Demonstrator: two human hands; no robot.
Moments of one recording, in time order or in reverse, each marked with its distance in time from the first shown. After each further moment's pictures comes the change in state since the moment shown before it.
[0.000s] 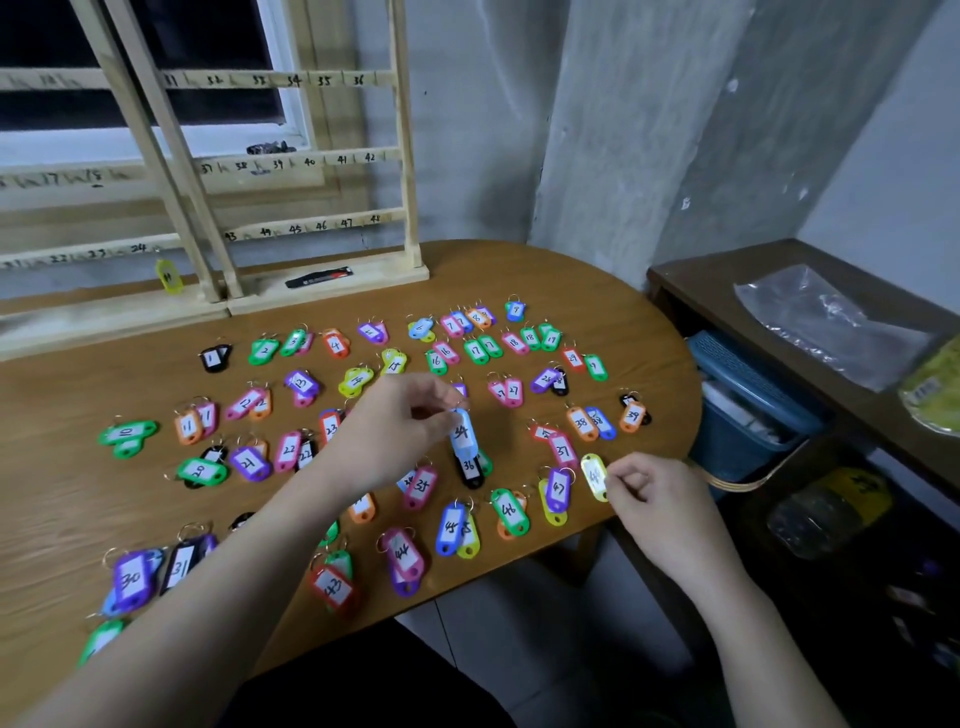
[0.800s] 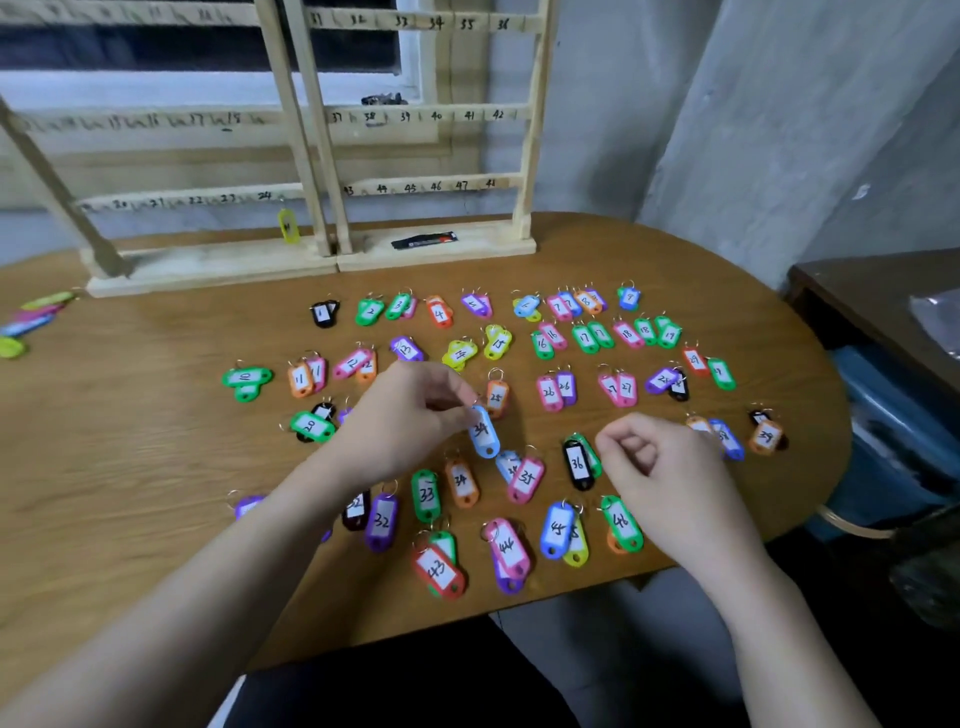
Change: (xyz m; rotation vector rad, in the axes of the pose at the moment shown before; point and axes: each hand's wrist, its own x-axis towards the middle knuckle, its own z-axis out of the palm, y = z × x) left_hand -0.024 -0.050 -0.057 0.028 0.093 -0.116; right_hand 0.018 -0.092 0.048 0.039 -0.089 -0.253
